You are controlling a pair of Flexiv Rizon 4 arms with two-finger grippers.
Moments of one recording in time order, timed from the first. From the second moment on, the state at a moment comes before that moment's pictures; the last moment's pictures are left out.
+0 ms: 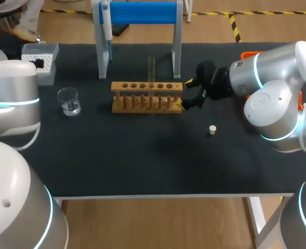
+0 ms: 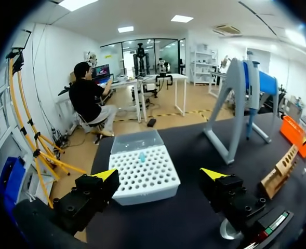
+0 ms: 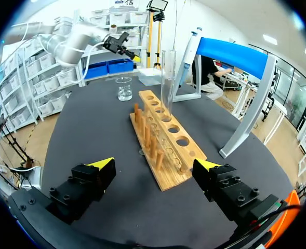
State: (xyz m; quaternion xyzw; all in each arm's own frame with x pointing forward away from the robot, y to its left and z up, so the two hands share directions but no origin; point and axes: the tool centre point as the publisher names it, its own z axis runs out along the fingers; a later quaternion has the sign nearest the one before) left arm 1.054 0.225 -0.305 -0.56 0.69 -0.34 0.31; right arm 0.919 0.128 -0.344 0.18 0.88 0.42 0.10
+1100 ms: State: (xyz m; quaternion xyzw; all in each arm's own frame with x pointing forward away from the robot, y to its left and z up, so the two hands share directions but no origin) left arm 1.105 0.227 -0.328 -0.58 0.67 -0.33 0.31; right arm 0.919 0.128 -0.344 0.18 0.88 0.42 0.10
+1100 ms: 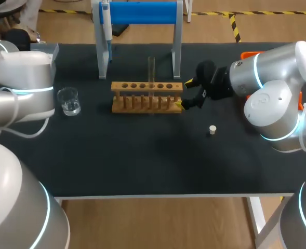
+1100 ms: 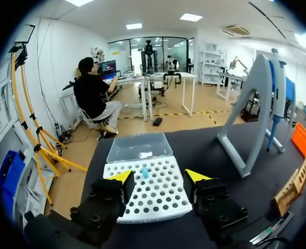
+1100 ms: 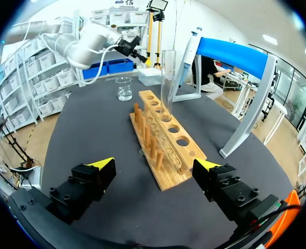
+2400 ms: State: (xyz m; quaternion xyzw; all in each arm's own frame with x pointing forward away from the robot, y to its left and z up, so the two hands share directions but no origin) left arm 1.136 0.237 -0.352 -0.59 0.66 -0.33 0.32; right arm 0.919 0.128 -0.344 0.18 0.88 0.42 0.10
